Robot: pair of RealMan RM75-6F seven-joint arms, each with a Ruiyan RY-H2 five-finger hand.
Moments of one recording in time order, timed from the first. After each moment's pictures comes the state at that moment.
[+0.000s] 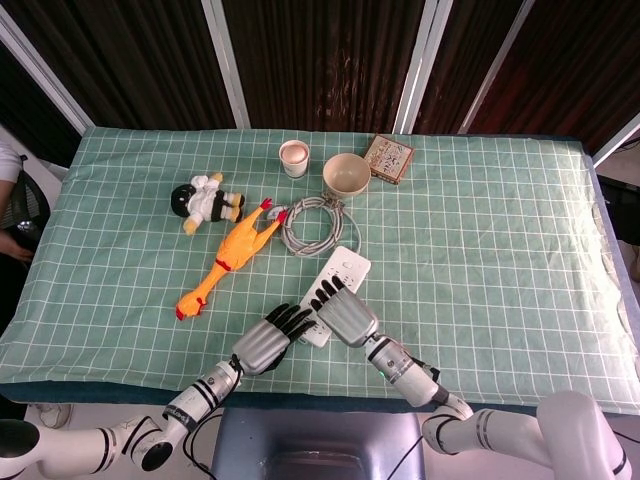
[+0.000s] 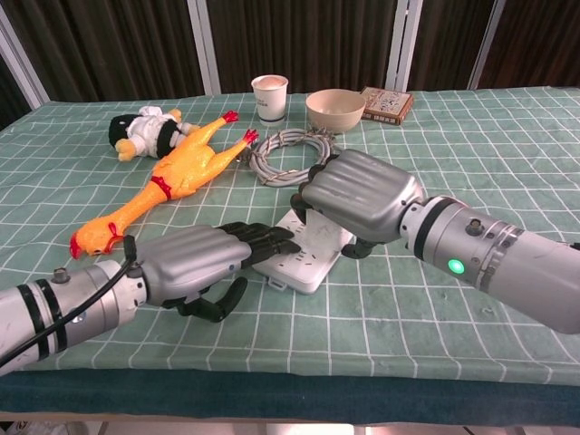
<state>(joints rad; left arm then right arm) -0.75 -1.72 -0.02 -1.38 1.37 0.85 0.32 0.75 -1.82 0.12 -1.22 -1.47 1.01 -0.72</state>
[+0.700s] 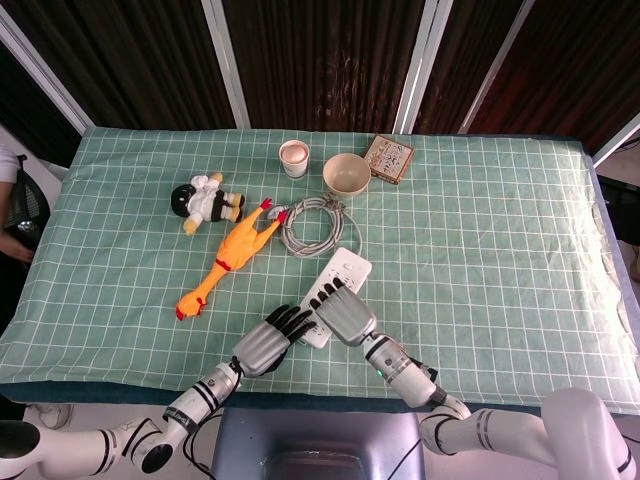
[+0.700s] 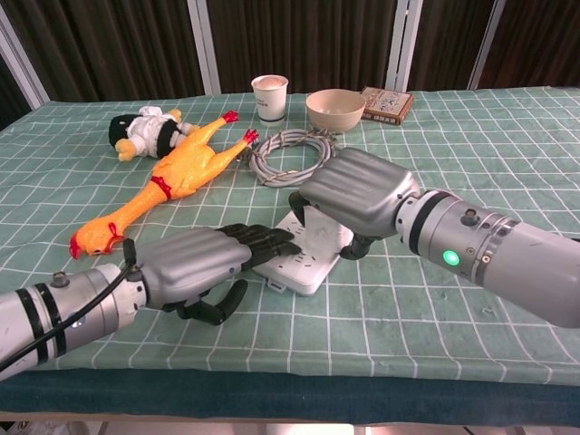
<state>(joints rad) -0.74 -1.72 -0.01 -1.38 1.37 0.86 0.33 0.76 -1.79 0.14 -1.30 -1.38 0.98 -0.76</state>
